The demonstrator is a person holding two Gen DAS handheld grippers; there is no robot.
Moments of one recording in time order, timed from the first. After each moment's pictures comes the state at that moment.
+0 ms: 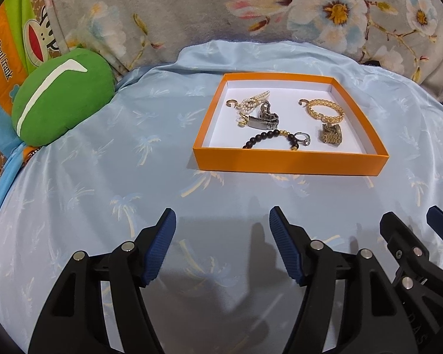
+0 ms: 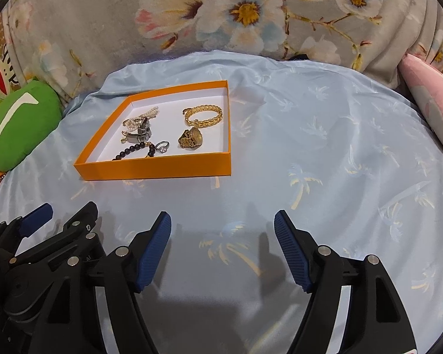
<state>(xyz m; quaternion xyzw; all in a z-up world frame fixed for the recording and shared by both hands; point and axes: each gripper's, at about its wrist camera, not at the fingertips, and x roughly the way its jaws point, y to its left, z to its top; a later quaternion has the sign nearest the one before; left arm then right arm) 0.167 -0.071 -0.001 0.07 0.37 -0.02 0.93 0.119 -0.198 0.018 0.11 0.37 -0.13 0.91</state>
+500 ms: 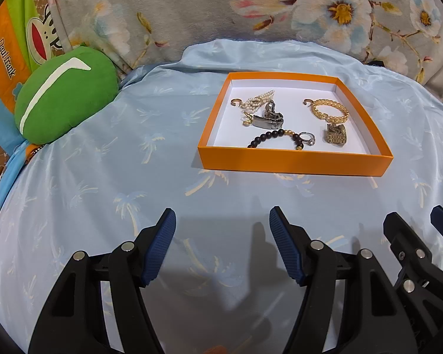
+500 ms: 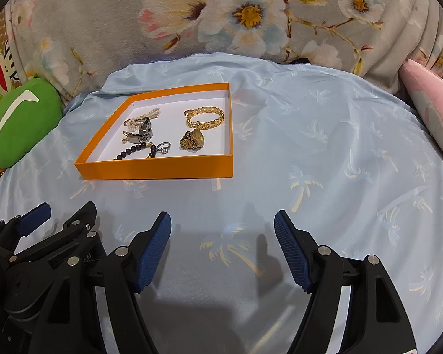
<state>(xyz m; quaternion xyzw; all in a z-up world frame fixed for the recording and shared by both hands) 0.170 -0.069 -0.001 0.07 0.37 -0.01 0.93 0.119 -0.196 0.019 0.10 0.37 -0.13 0.91</state>
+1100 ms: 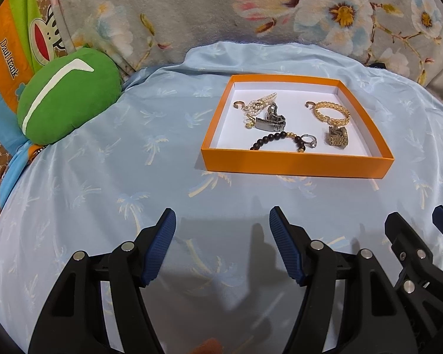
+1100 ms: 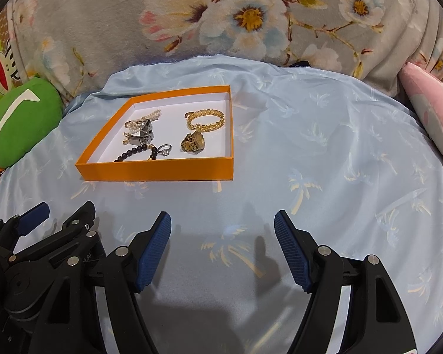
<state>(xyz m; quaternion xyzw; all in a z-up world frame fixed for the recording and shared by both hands) 0.168 -0.064 0.000 0.07 0.36 -0.01 0.93 0.119 -0.195 0.021 0.09 0.37 -0.13 0.92</state>
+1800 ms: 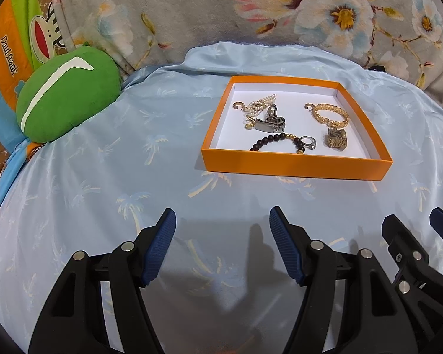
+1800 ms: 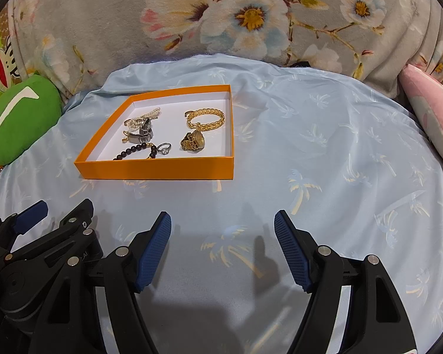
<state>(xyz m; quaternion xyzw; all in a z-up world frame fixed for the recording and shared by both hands) 0.168 -0.062 0.001 0.06 0.36 -0.01 0.93 0.121 -0.193 0.021 0.08 0.37 -0.13 0.92</state>
